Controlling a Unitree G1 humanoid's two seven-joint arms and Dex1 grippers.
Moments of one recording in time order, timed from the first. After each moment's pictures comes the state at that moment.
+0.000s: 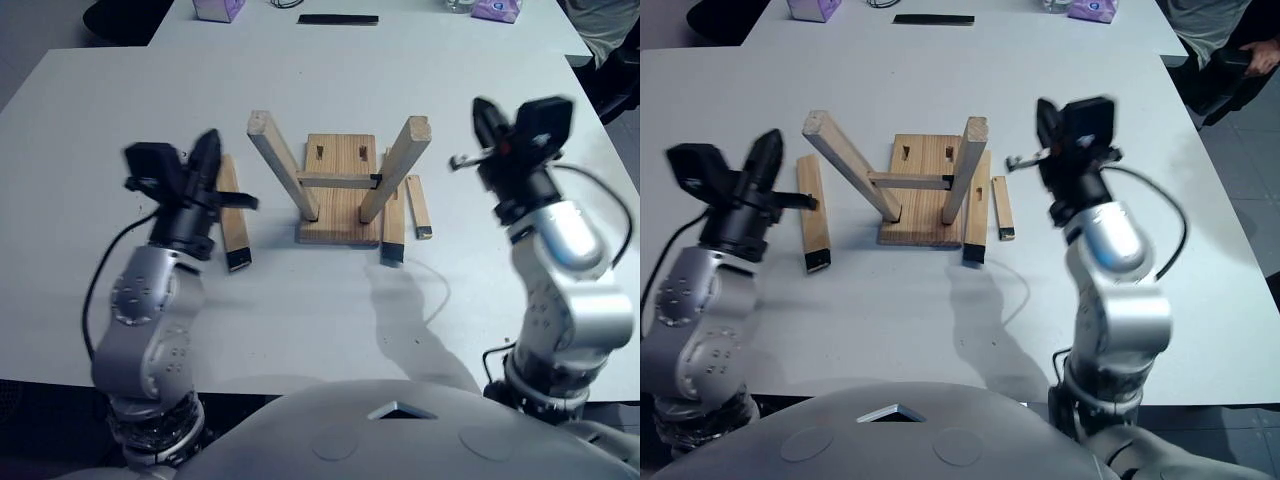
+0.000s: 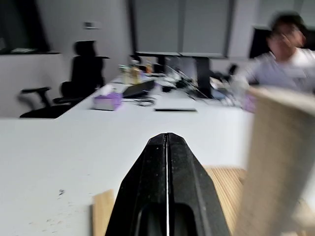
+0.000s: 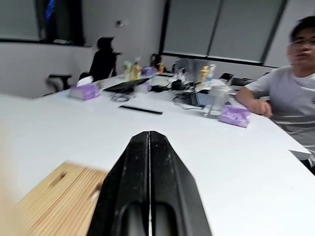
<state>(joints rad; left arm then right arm) 0.05 0.19 0.36 -0.85 -0.57 0.72 -0.02 -0.26 -0.15 -0.22 -0.75 0.21 0.91 0.23</state>
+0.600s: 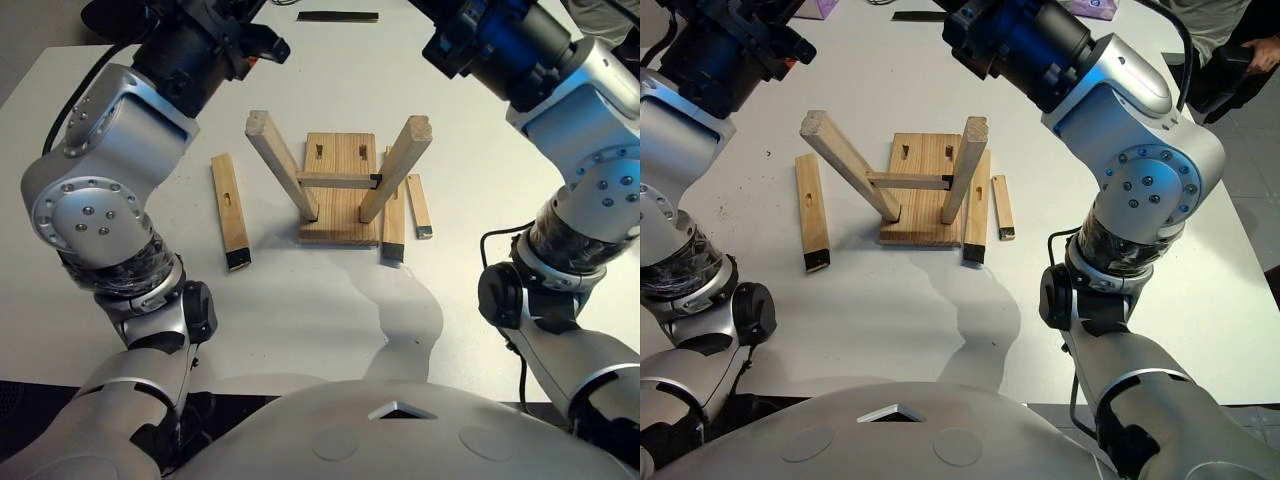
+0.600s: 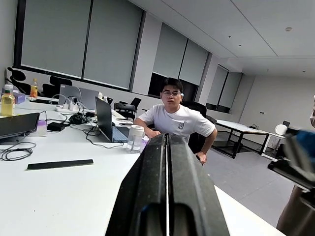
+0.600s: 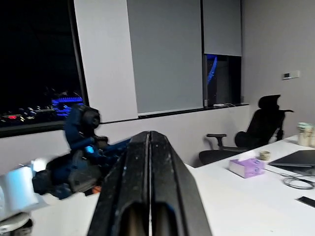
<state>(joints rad) -0.63 0.35 0.31 -0.51 -1.09 0.95 0.04 -0.77 -0.15 -0.25 -0.48 0.84 1.02 0.40</state>
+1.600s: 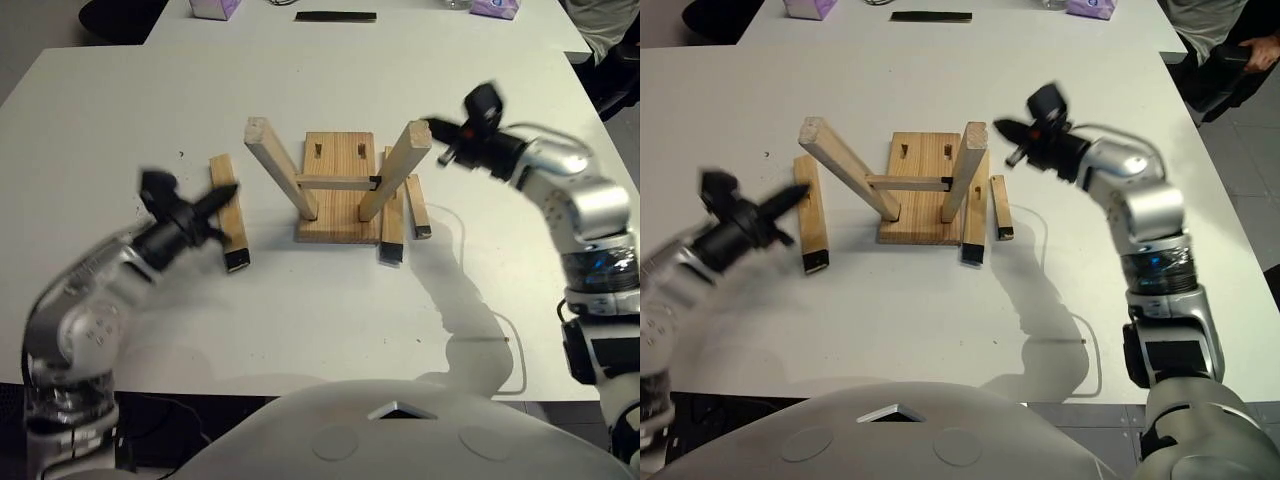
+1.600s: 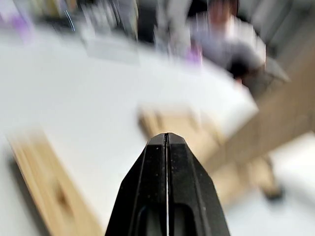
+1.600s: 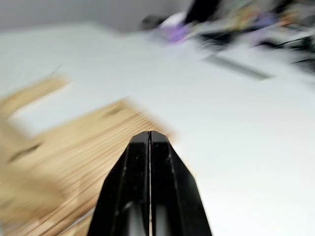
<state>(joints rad) 0.35 0.64 0.20 -0.45 -0.79 0.60 -0.61 -0.43 -0.54 0.23 0.01 0.37 0.45 0.75</state>
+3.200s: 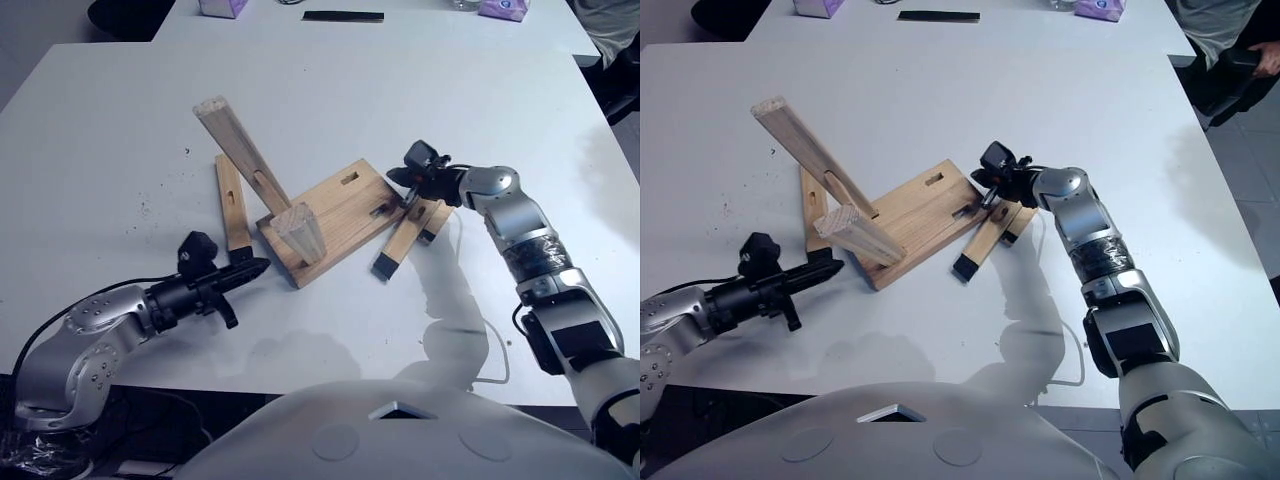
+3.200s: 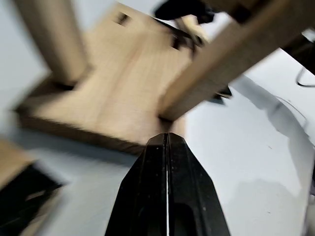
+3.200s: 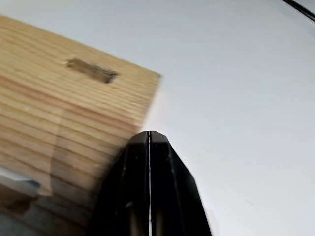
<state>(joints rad) 0.38 0.71 0.16 -0.55 -0.69 0.71 -0.83 -0.58 -0.39 0.32 0.54 0.00 0.18 0.79</state>
